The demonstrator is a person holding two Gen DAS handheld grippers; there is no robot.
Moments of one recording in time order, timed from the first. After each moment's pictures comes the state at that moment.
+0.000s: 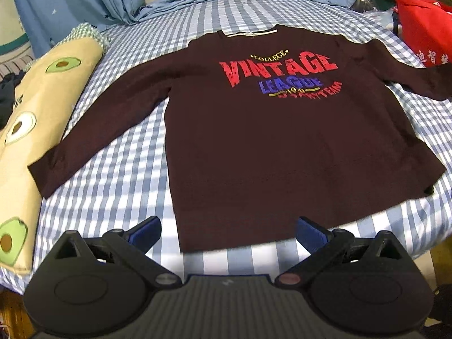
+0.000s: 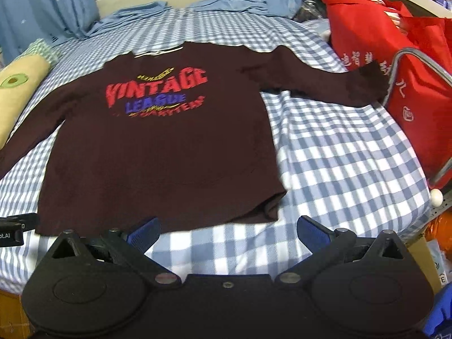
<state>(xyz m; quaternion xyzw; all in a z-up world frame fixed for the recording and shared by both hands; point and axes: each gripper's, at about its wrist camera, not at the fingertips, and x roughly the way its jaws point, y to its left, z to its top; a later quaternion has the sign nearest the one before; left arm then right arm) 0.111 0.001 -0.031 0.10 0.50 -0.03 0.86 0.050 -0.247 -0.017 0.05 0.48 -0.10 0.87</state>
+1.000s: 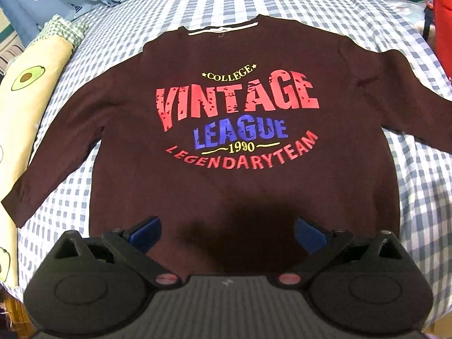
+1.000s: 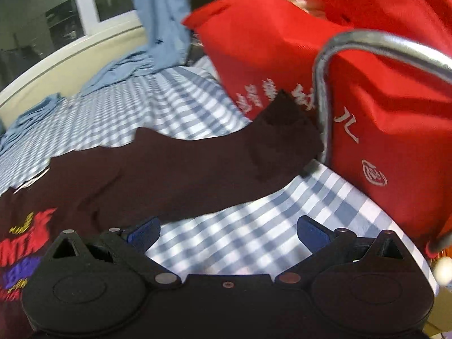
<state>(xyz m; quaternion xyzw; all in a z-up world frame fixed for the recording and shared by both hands) 0.298 -0.160 -0.041 0.08 0.58 0.02 0.81 0.220 -0.528 -0.076 0.15 0.36 -0.25 0.88</state>
